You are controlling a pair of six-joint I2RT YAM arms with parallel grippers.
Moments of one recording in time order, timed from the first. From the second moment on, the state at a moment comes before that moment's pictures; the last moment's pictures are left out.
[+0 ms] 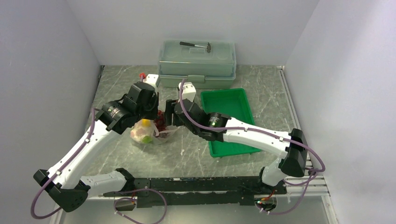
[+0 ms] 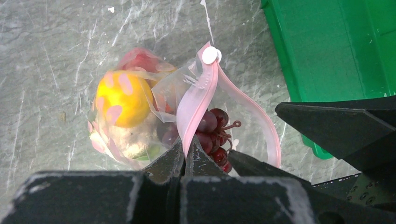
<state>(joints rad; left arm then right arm) -0.66 1.12 1.35 -0.96 -0.27 -0.39 1.17 1.55 1.40 -0.32 0.48 0.66</state>
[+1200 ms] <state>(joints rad) -0.66 1.10 1.36 -0.98 -0.28 -0.41 1.05 1.55 1.26 -0.28 0.26 0.75</state>
